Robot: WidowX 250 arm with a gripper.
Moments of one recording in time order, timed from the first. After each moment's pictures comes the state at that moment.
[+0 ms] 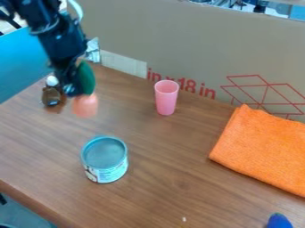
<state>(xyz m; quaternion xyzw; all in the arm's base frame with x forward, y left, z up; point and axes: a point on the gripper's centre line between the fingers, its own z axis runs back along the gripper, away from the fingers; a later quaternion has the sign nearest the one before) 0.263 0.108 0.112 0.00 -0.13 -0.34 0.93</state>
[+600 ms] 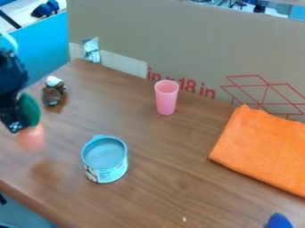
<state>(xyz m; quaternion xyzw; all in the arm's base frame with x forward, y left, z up) 0.195 0.144 0.087 0.01 -0.13 -0.20 0.97</state>
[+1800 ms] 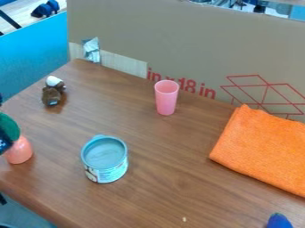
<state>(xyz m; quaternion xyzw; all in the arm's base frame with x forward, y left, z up) 0.179 0.161 0.053 -0.03 -0.16 -0.12 0.98</state>
